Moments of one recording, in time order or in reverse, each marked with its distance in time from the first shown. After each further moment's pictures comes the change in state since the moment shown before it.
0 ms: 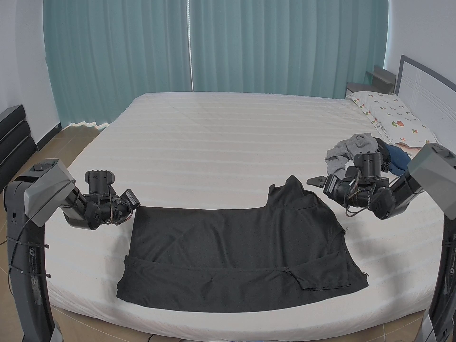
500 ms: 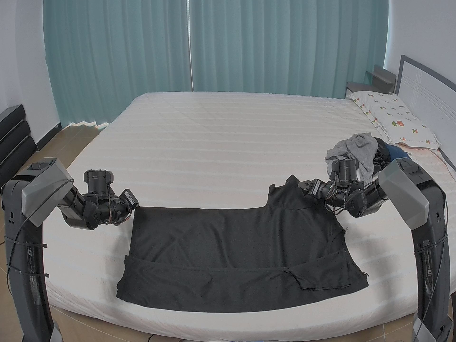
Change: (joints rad) left arm 0.000 -0.017 0.019 0.004 0.008 -0.014; right arm -0.007 0.269 -0.346 0.089 -0.122 -0.049
